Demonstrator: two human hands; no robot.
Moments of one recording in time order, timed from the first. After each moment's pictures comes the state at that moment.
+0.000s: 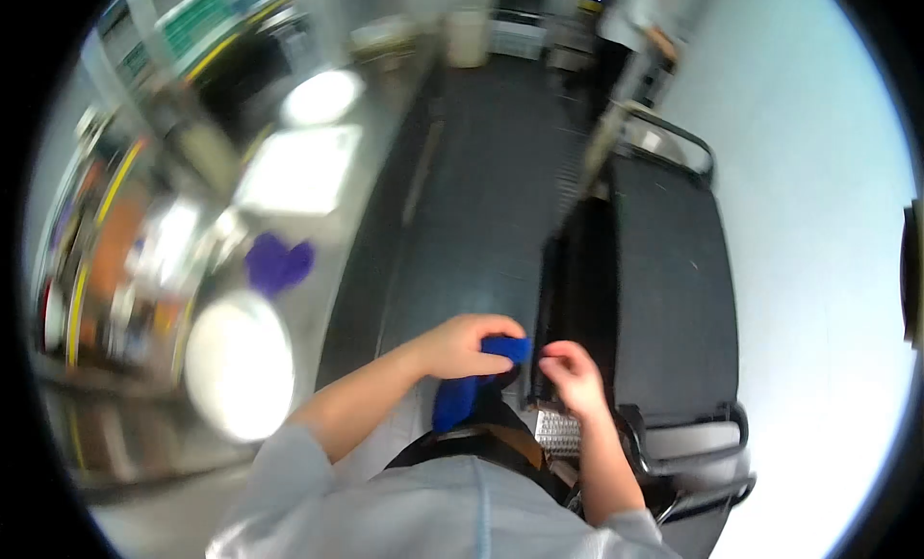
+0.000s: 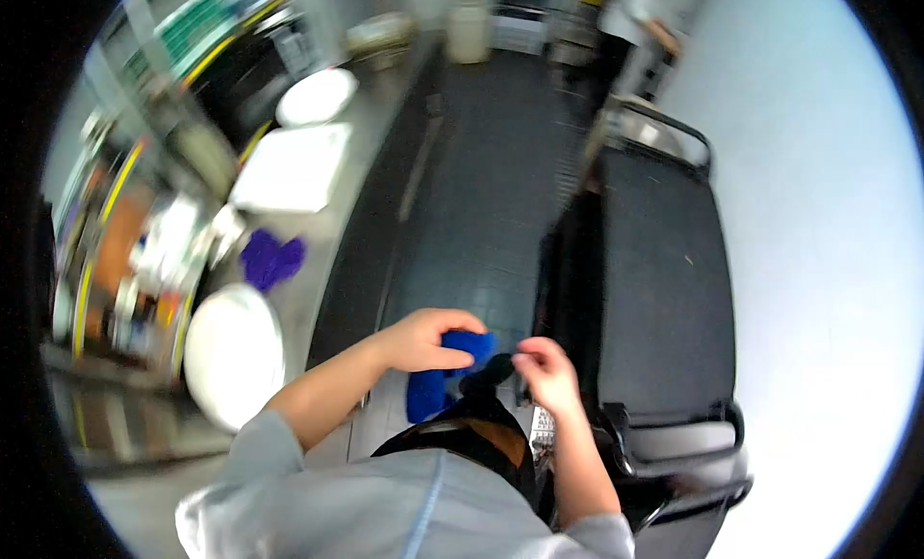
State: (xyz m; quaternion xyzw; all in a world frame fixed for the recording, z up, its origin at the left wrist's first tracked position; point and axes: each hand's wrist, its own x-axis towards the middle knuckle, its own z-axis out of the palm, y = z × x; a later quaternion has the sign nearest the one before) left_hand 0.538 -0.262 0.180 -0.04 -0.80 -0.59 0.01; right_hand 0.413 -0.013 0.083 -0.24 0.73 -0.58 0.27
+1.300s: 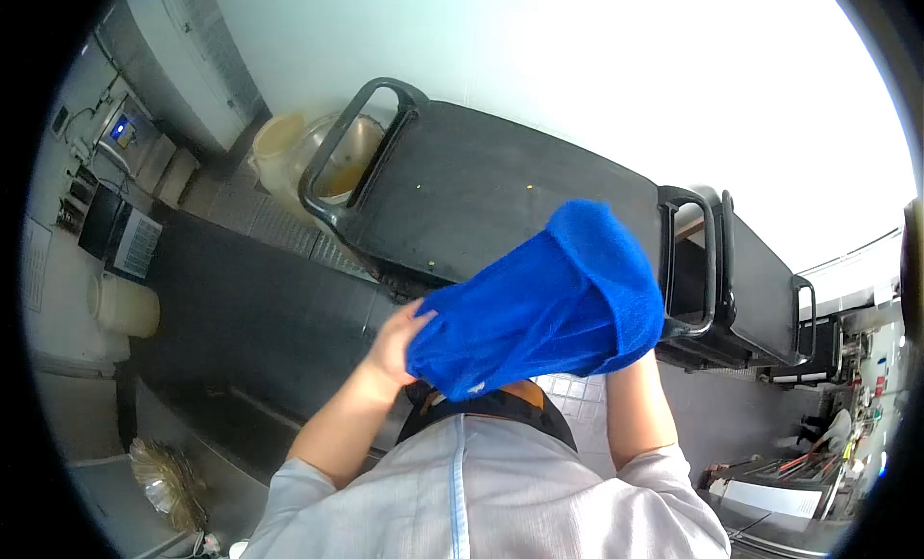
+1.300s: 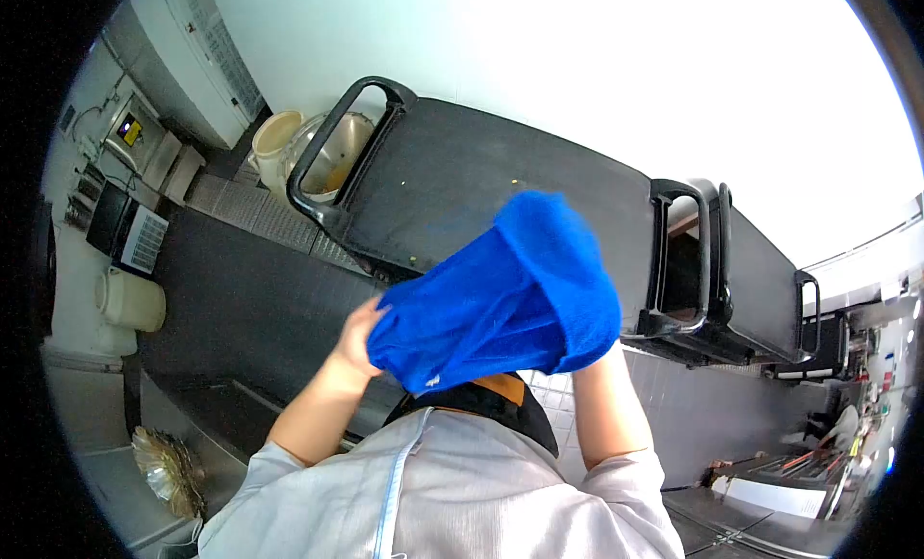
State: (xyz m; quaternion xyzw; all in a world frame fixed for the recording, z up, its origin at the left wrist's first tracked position) left_hand 0.041 -0.406 0.158 -0.09 -0.28 -0.79 -0.53; right_hand 0.173 -0.111 0.220 0.10 0.54 -0.82 -0.14
